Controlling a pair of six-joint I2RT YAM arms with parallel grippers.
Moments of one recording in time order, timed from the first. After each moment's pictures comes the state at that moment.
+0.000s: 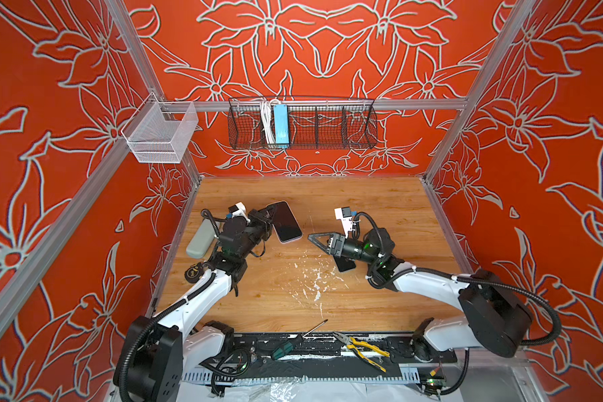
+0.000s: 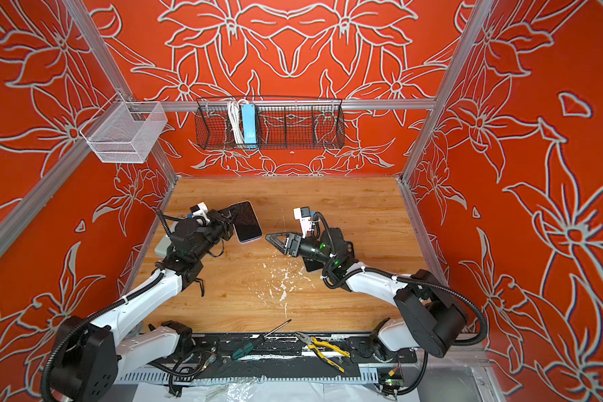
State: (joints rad) left arm -0.27 1.12 0.59 0.51 0.18 -1.49; right arm 0.71 1.41 0.61 0.89 -0.55 1.05
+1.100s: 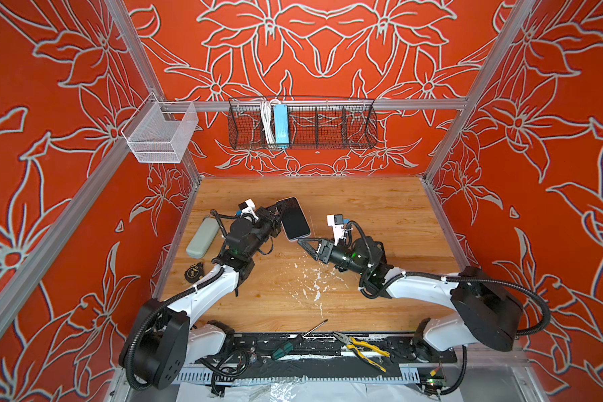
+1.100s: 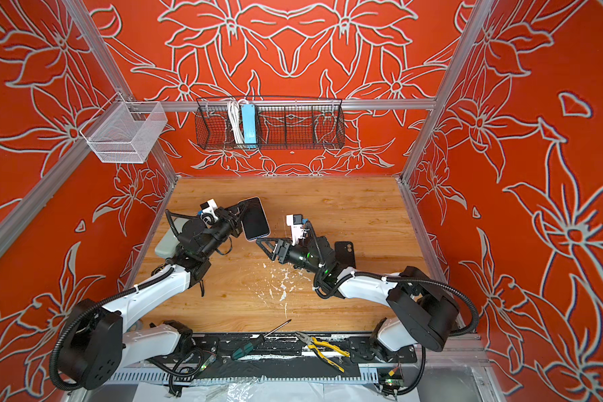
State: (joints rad) left arm -0.33 1.21 0.60 0.68 0.19 -1.57; right arm 0.84 1.45 0.61 0.90 -0.29 1.02
